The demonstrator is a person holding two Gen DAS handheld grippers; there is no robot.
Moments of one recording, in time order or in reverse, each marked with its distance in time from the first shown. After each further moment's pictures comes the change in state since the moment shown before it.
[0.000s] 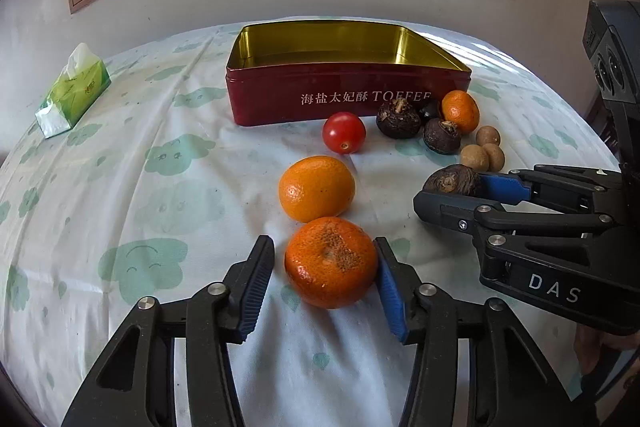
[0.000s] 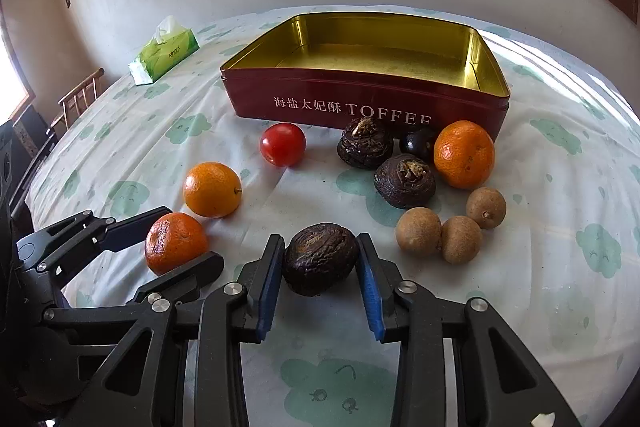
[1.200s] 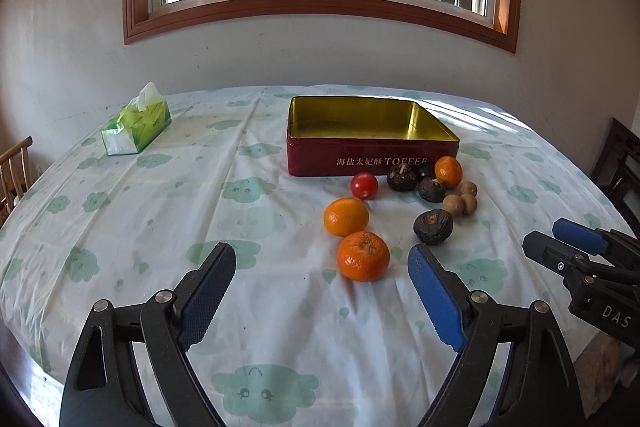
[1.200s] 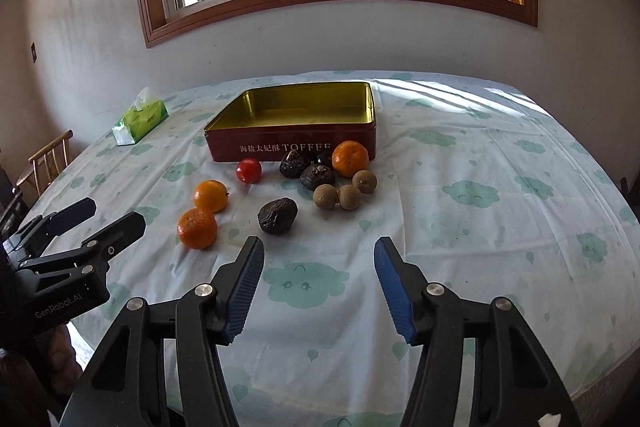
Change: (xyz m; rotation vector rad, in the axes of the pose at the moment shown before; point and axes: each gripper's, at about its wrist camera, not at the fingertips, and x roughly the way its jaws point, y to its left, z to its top) left arm -0.093 0.008 -0.025 -0.073 -0.217 0.075; right arm -0.113 0.007 -0.068 0.141 -0.239 -0.203
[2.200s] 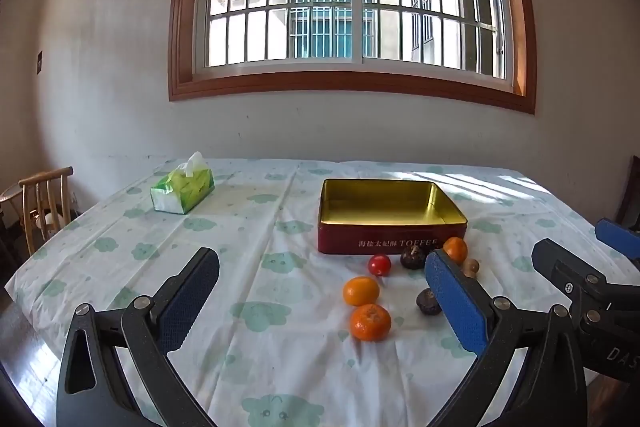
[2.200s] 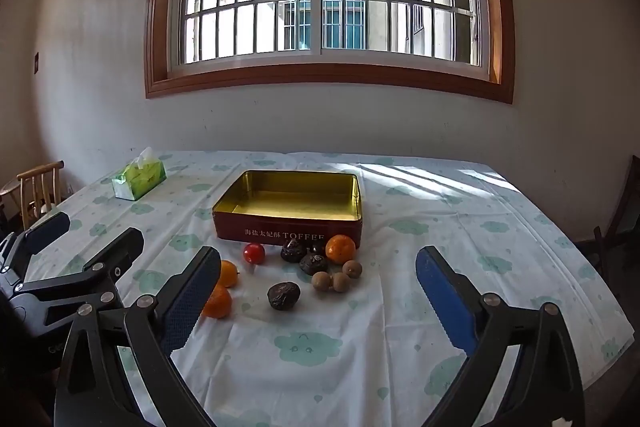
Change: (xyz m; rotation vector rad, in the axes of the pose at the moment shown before) left arm -0.068 -0.011 0.023 -0.036 -0.263 0.136; right arm -0.063 0.029 0.030 -0.060 -0.263 -0.104
